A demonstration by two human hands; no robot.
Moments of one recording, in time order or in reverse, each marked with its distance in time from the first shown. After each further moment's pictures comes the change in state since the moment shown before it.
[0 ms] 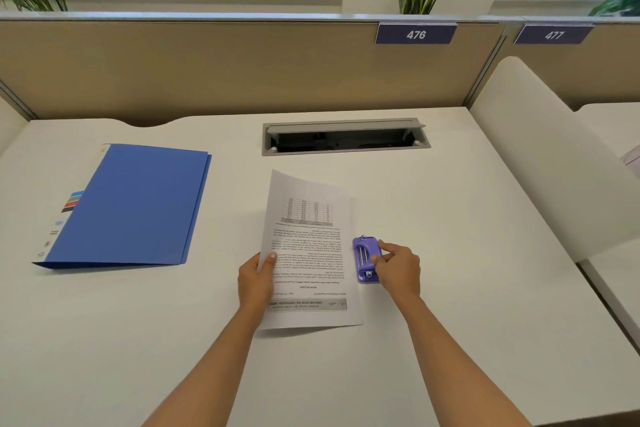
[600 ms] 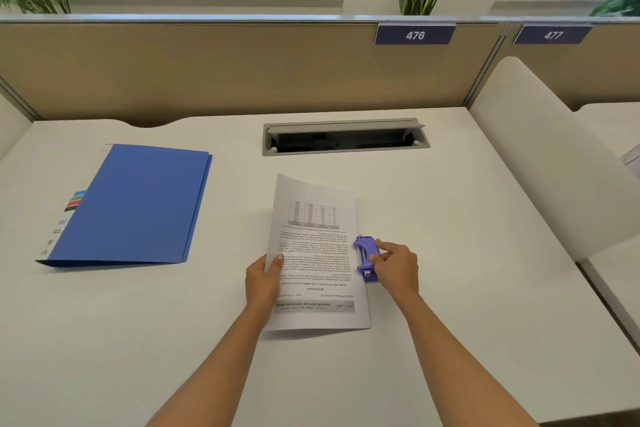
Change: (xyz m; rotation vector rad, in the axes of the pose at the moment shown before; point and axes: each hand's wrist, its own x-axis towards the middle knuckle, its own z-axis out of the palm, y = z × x) left_hand -0.006 -0.003 0.010 -0.015 -0.045 -0.019; right_hand 0.001 0.001 -0.001 -0.014 -0.034 -0.027
